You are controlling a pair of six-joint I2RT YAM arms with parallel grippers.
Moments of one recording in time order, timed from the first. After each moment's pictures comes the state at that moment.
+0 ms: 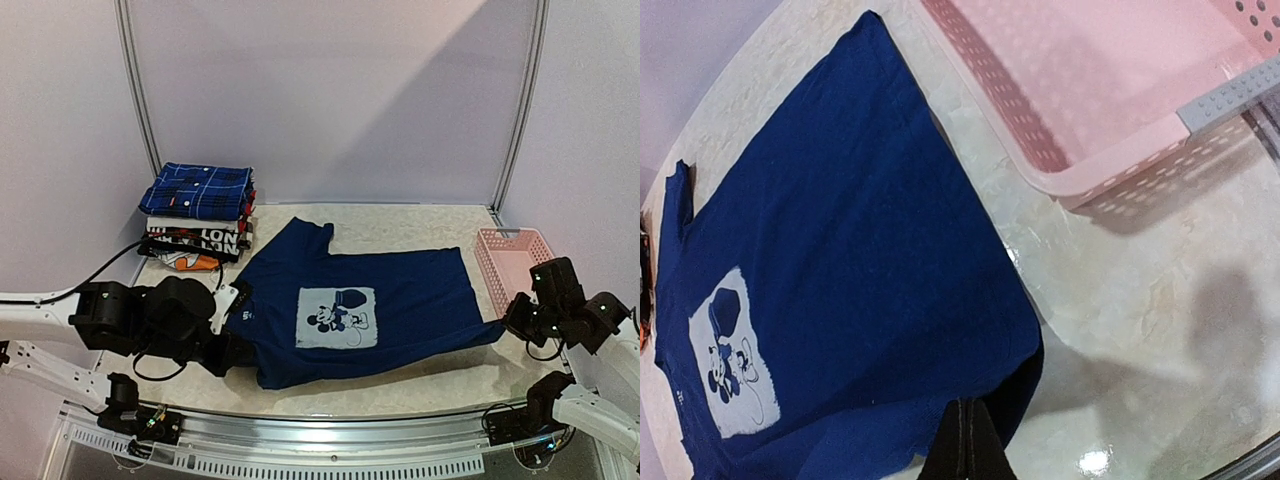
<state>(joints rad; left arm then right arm) -1.29 0.97 0.78 -0.67 -0.22 -0.72 0.40 0.60 0.56 -0.88 0.20 0.94</state>
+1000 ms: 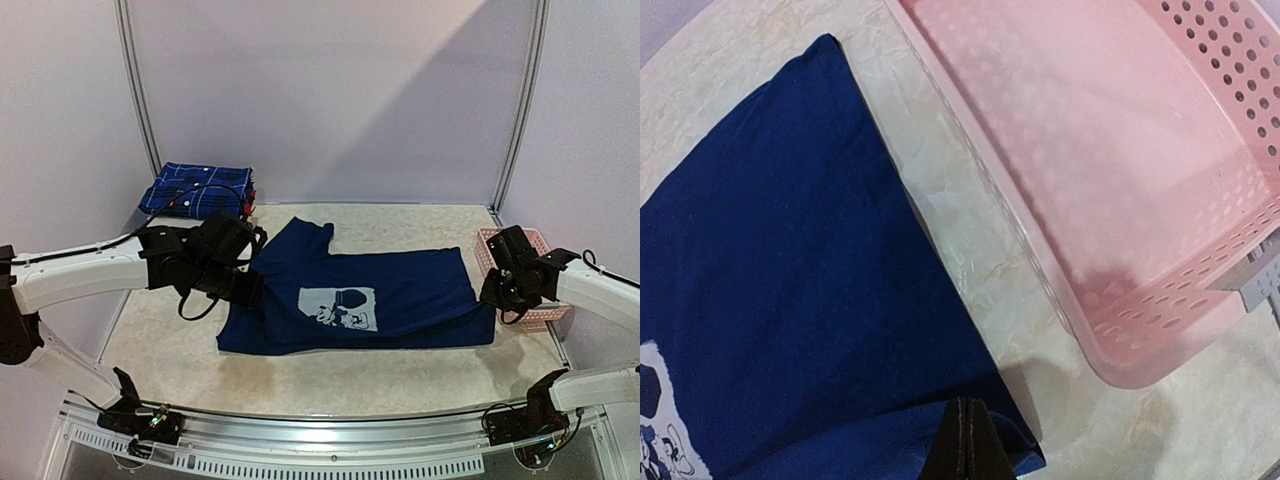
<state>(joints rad) -0.88 1.37 1.04 -0.64 -0.22 -0.43 0.40 1.13 0.73 -0.68 0.40 0.83</state>
